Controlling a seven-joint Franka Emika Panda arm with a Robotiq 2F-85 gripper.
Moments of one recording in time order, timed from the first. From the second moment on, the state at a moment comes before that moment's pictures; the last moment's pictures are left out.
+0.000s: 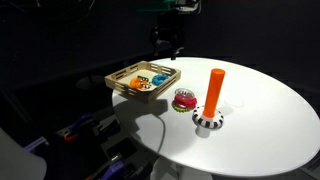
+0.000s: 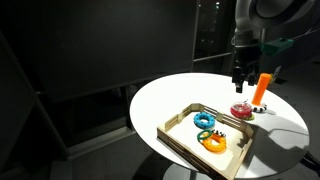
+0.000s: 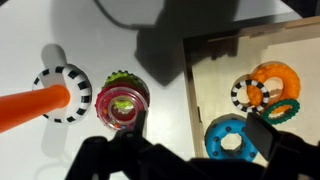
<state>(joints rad) 0.08 0.16 0.01 -2.10 -0.04 2.05 0.06</state>
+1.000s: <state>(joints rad) 0.08 -0.20 0.01 -2.18 -0.05 1.92 0.12</state>
